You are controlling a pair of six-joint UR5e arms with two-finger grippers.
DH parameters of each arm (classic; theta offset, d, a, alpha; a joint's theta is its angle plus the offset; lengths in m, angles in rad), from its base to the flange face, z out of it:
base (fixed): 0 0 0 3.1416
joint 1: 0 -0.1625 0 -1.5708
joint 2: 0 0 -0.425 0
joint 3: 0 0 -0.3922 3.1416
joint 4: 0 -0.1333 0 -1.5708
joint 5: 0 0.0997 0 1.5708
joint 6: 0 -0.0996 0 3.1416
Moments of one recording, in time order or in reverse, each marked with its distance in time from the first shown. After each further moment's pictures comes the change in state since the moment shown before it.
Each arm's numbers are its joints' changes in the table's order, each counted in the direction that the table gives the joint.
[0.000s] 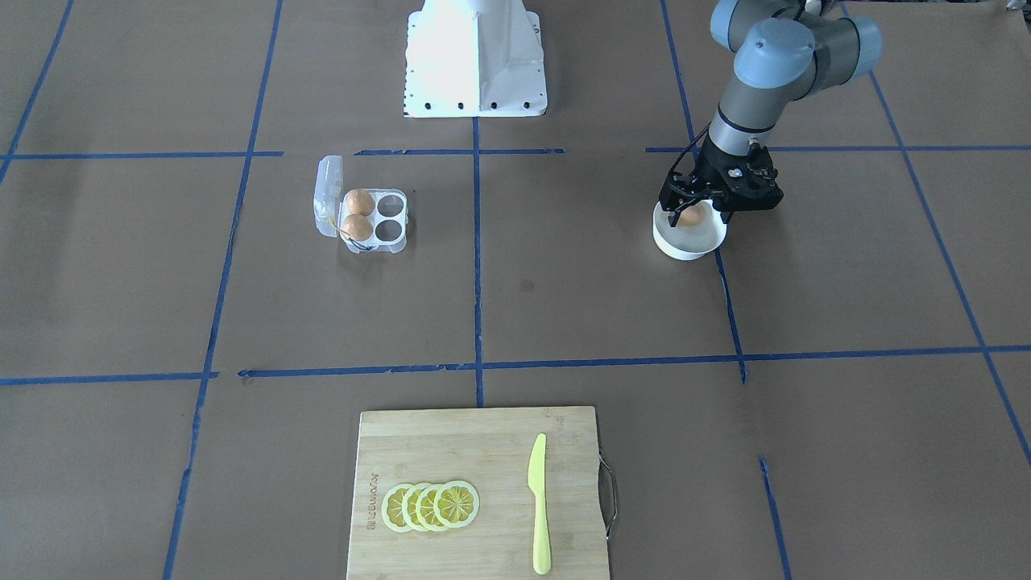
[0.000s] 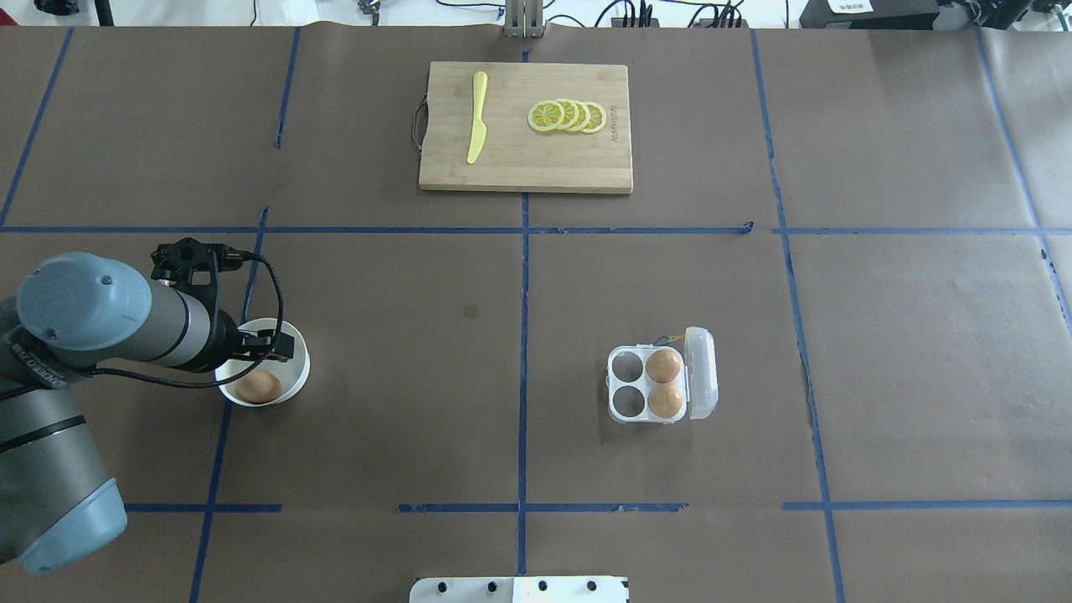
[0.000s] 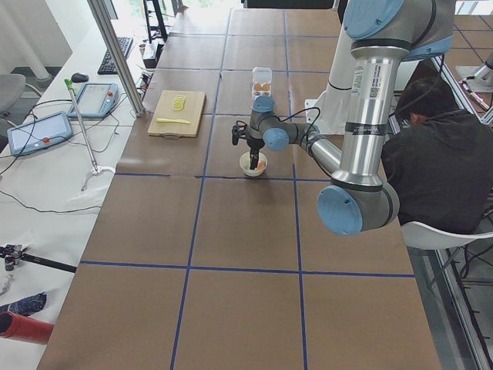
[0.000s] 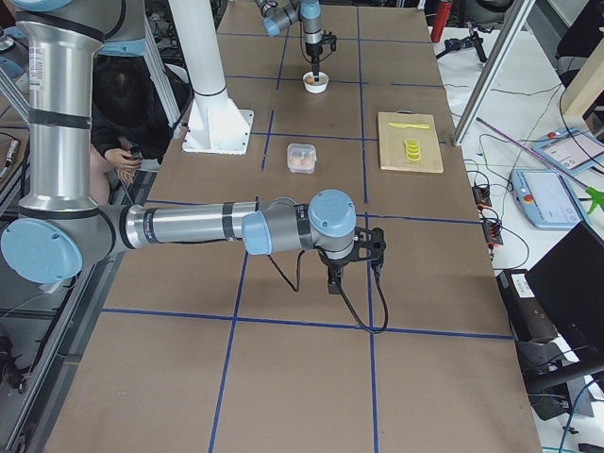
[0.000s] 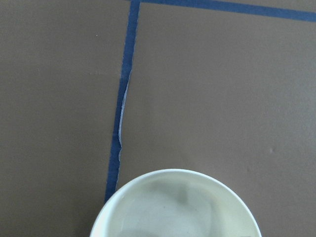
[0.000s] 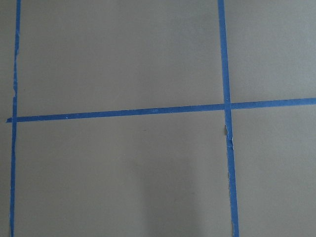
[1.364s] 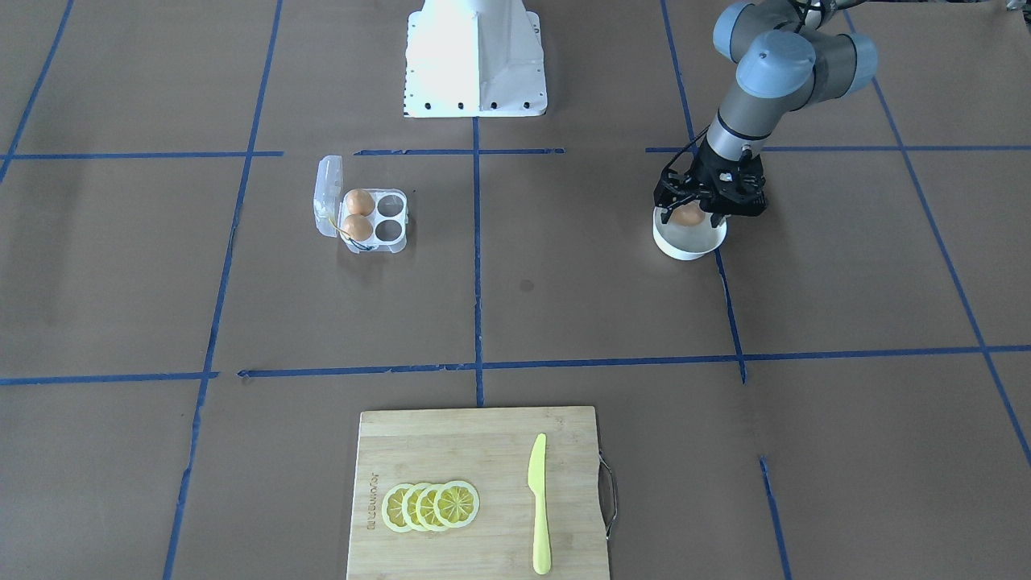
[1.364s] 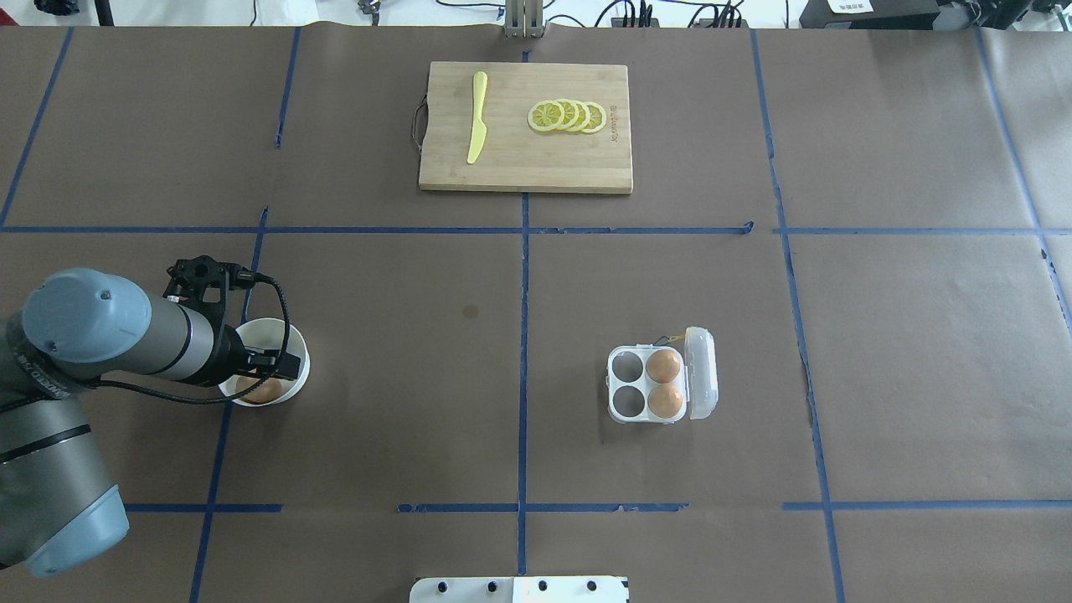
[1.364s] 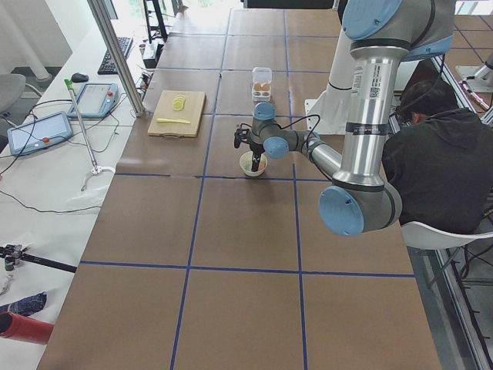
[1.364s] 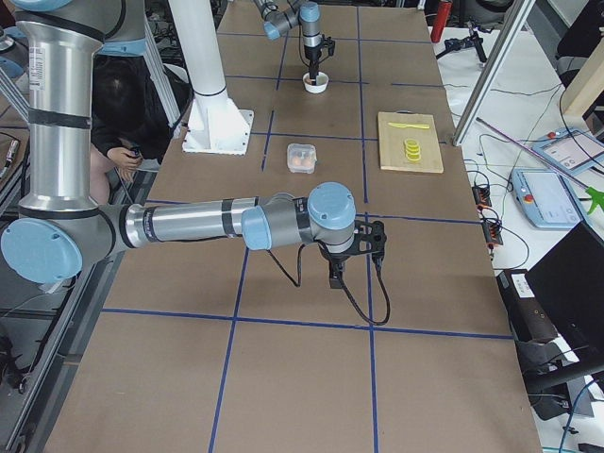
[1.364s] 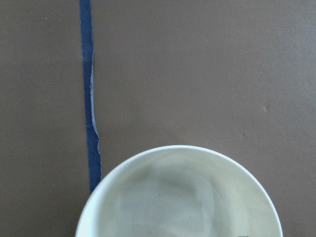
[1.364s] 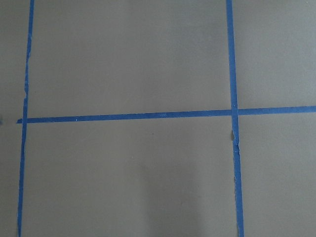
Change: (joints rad) left arm -0.021 0.015 0.054 0.116 -0.046 -0.060; right arm 0.000 0.001 0.022 0.000 0.000 -0.001
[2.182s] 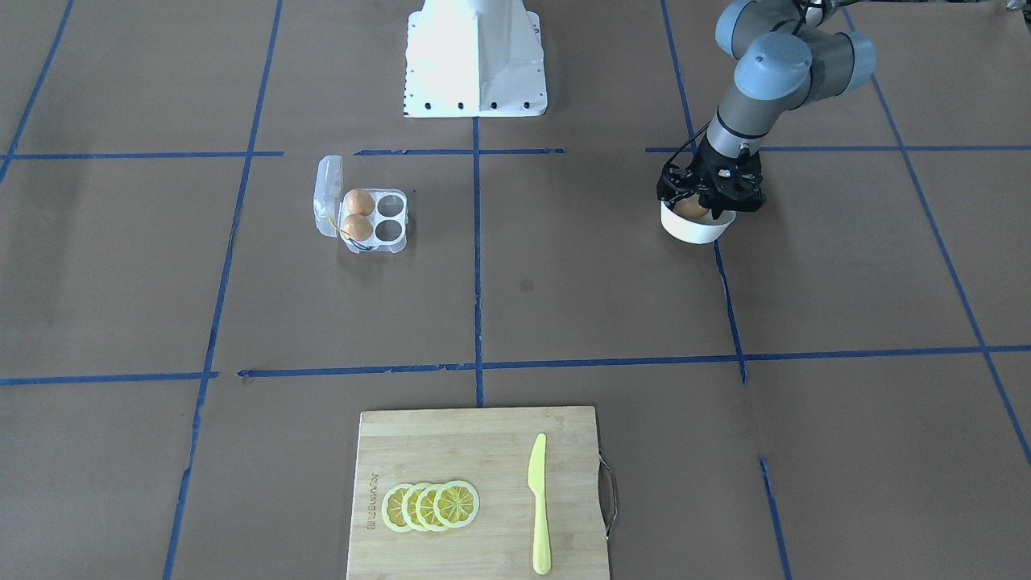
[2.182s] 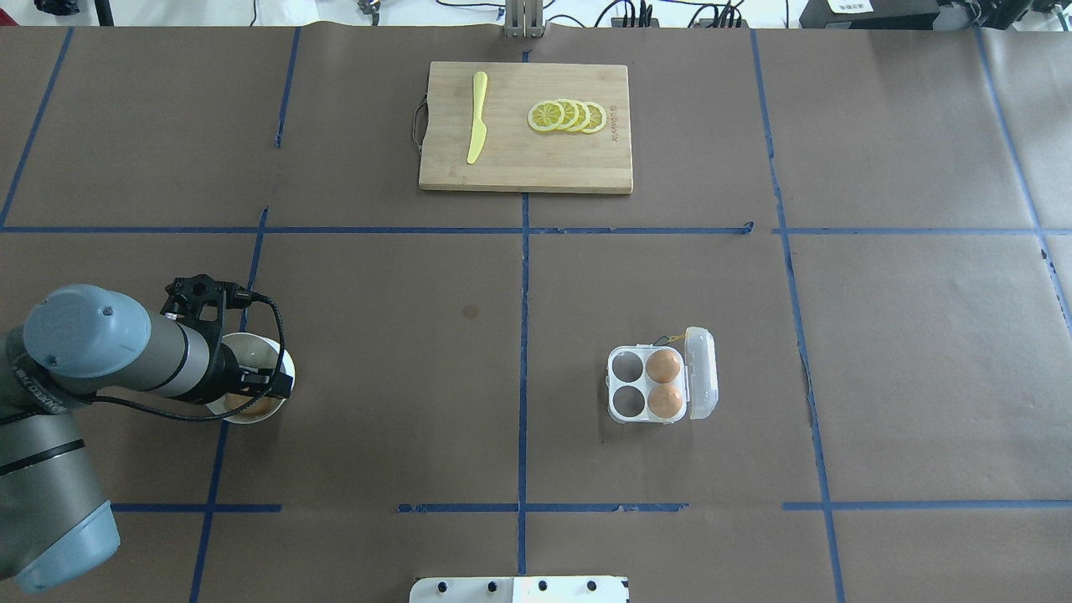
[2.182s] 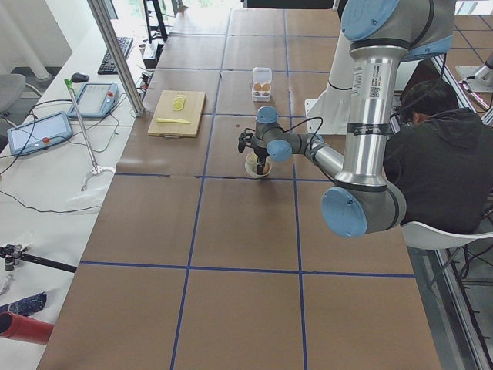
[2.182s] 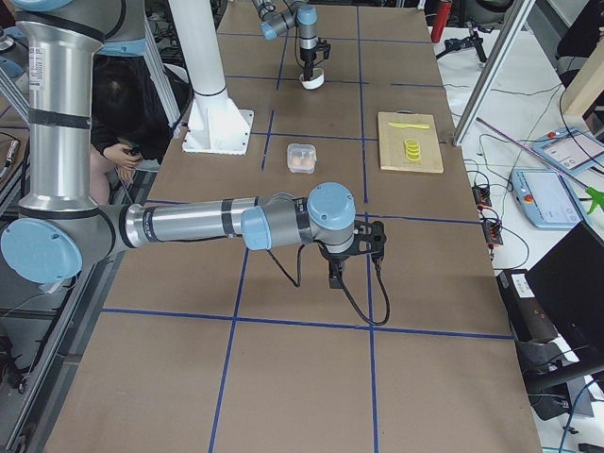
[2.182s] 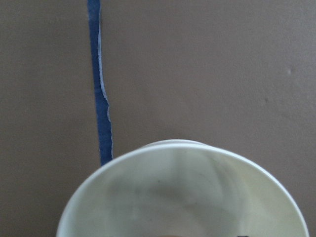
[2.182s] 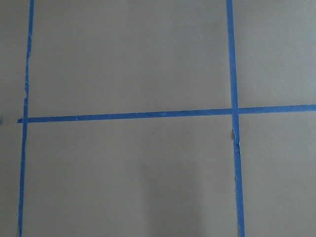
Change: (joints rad) left arm -0.025 0.028 -0.003 -0.009 -0.009 -0.003; right arm 0.000 -0.001 0.000 0.001 0.003 -0.001
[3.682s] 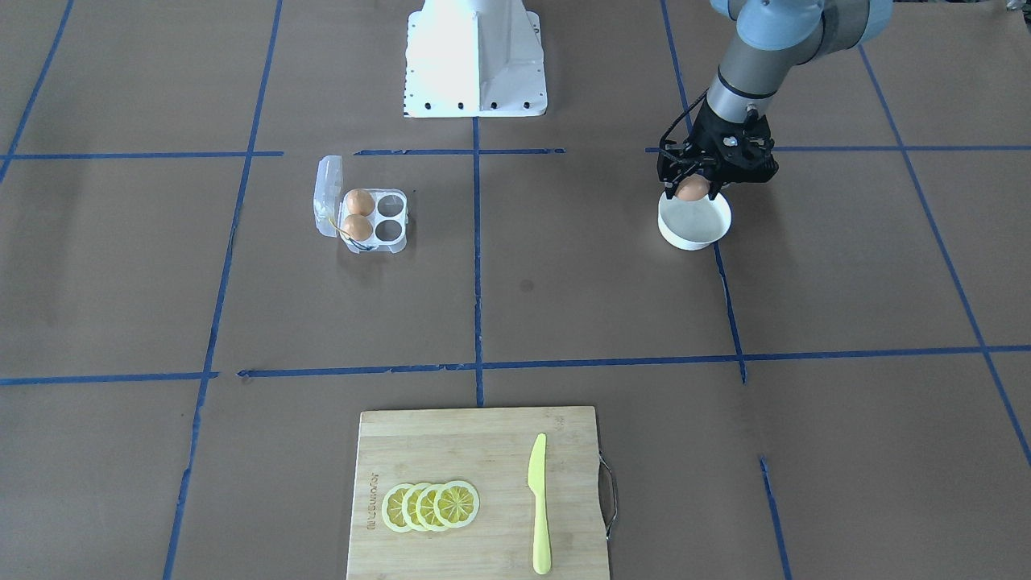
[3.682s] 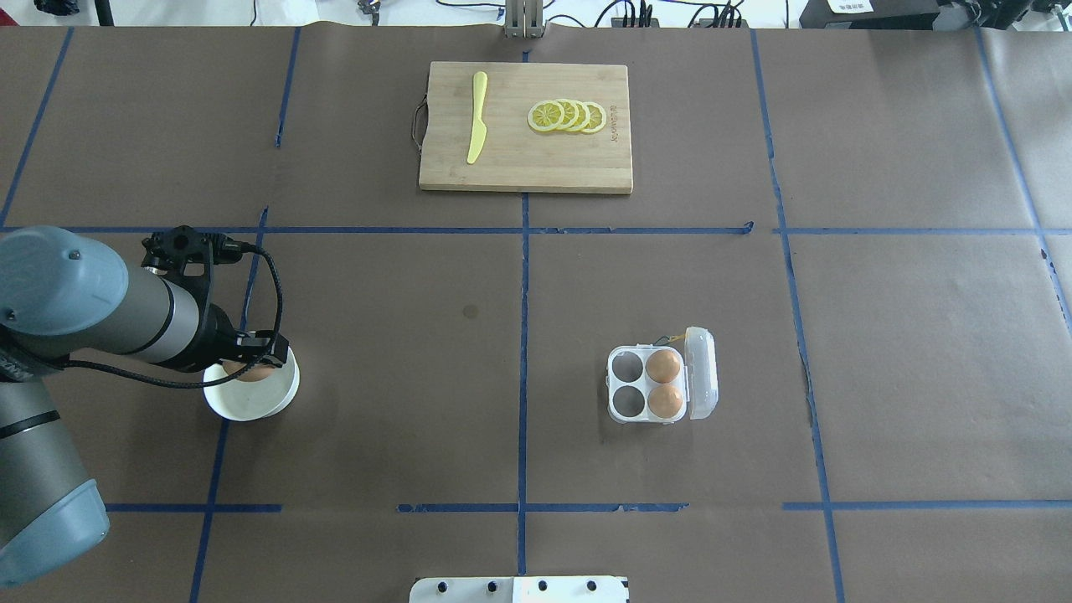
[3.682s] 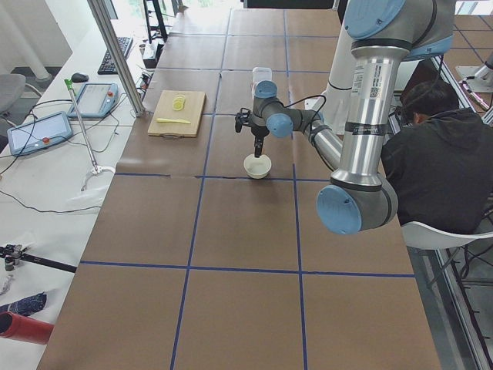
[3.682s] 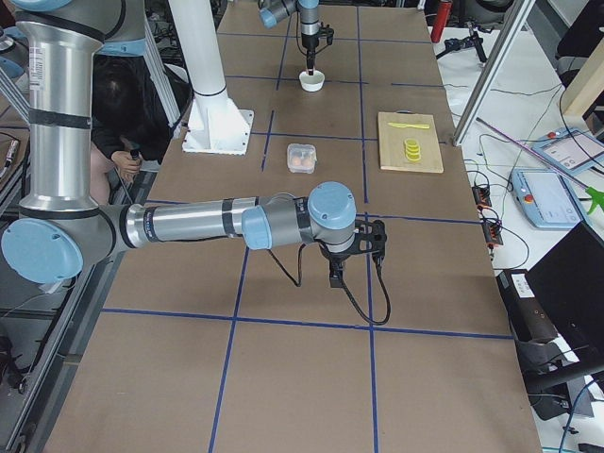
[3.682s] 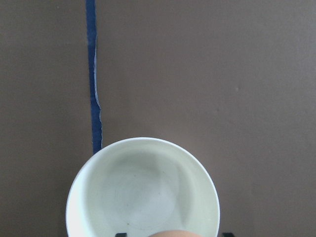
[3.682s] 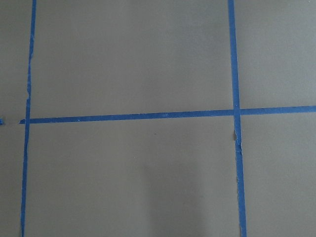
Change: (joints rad) left arm 0.081 -0.083 -0.186 -0.254 -0.017 0.053; right arm -0.002 0.005 0.000 0.000 0.005 -0.002
